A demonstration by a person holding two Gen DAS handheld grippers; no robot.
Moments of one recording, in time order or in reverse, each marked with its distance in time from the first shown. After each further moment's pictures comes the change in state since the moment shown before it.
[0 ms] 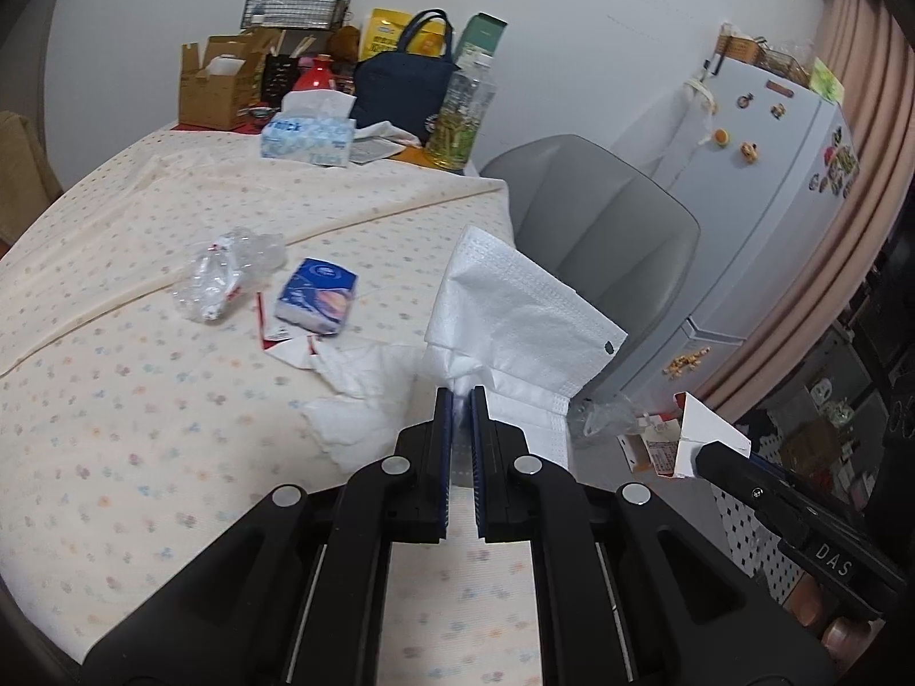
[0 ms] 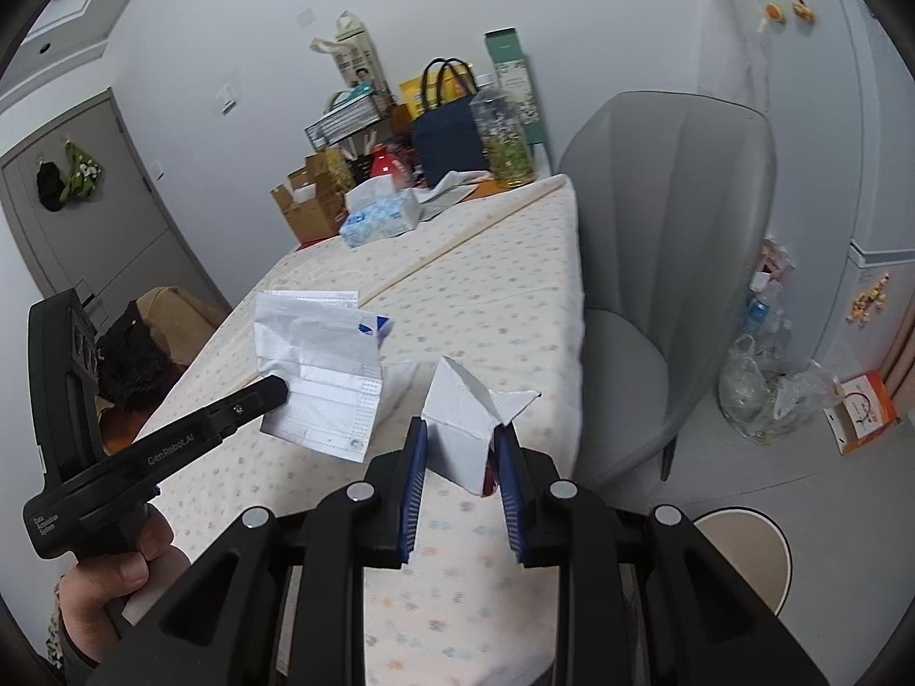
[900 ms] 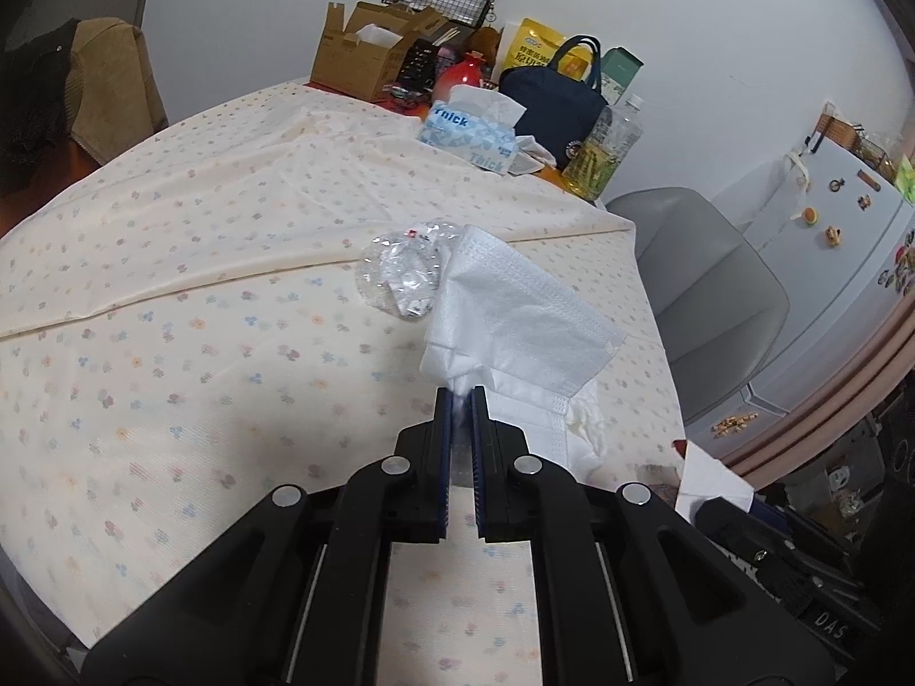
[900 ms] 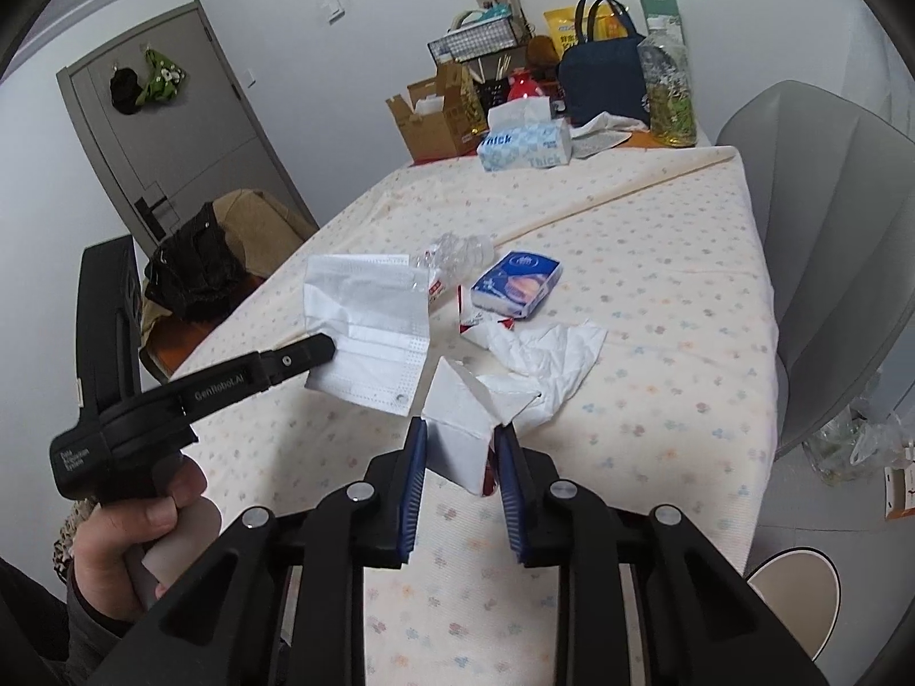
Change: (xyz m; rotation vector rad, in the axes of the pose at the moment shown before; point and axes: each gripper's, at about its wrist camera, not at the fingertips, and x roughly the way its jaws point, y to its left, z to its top) left arm -0.017 0.129 0.000 -0.215 -0.021 0.129; right arm 0.075 0.111 -0.007 -0.190 0.152 0.217
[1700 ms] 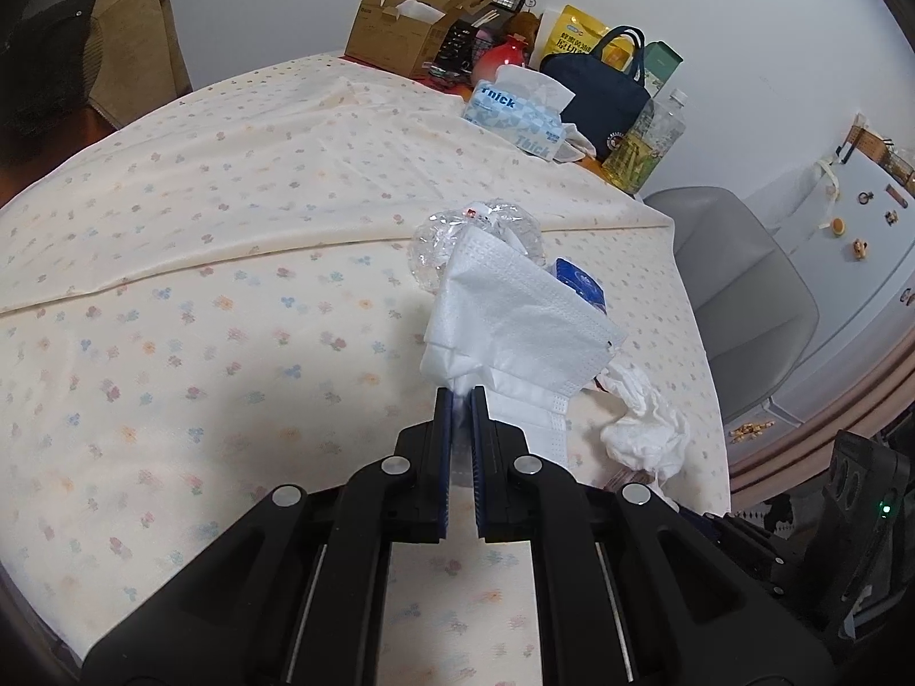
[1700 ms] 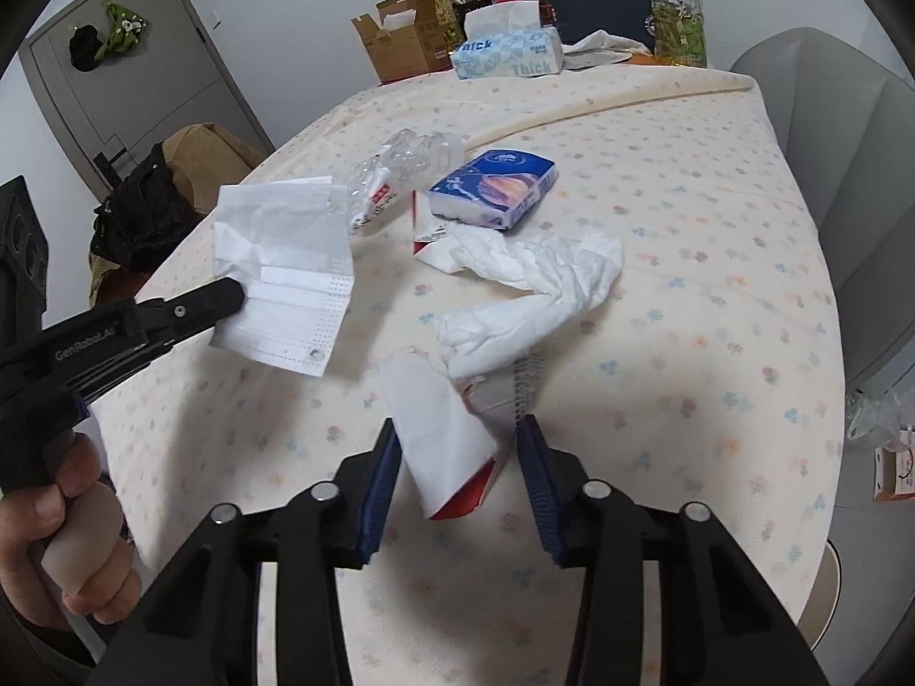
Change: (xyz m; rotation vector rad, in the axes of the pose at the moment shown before) left arm 0.026 0.036 0.002 -0.055 0.039 0.044; right arm 0.098 -0.007 -0.014 -0.010 0.189 -0.037
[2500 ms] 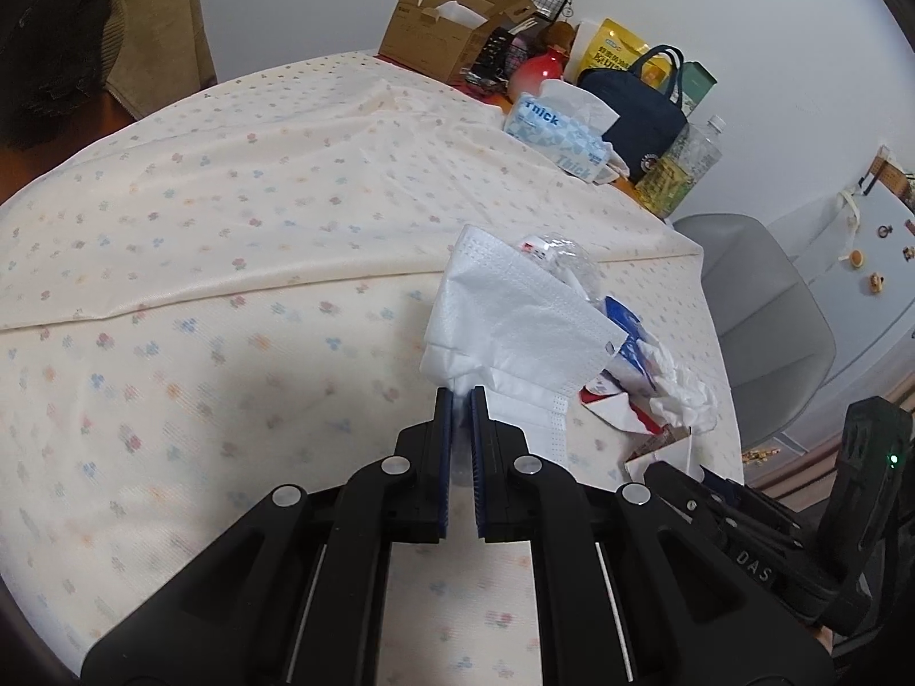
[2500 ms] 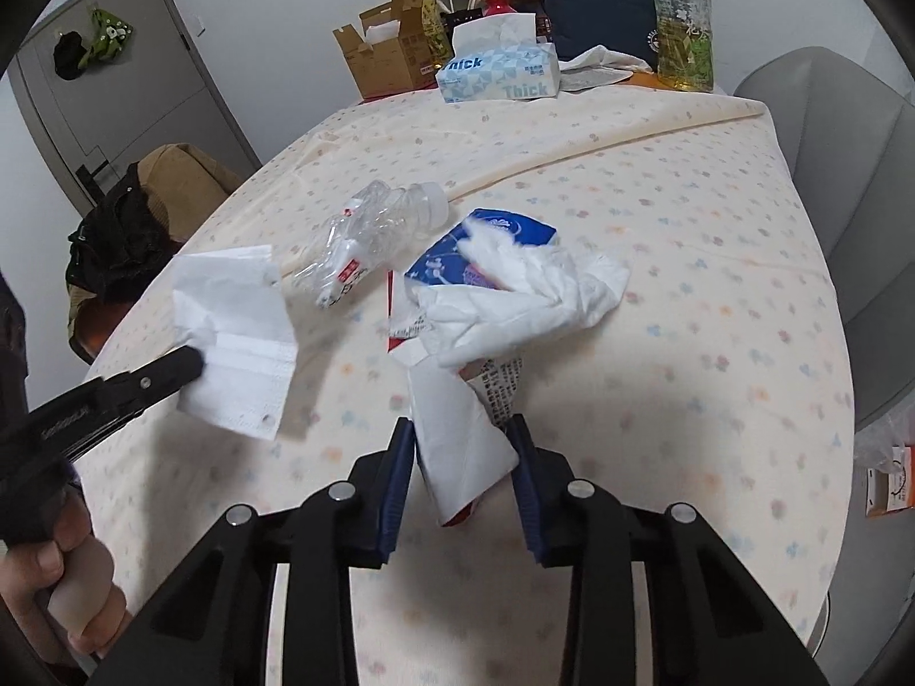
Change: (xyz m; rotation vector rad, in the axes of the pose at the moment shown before) left arm 0.014 0.025 0.021 -0.055 -0.003 0.022; right arm 0.022 -0.004 0.049 0.008 -0.039 -0.064
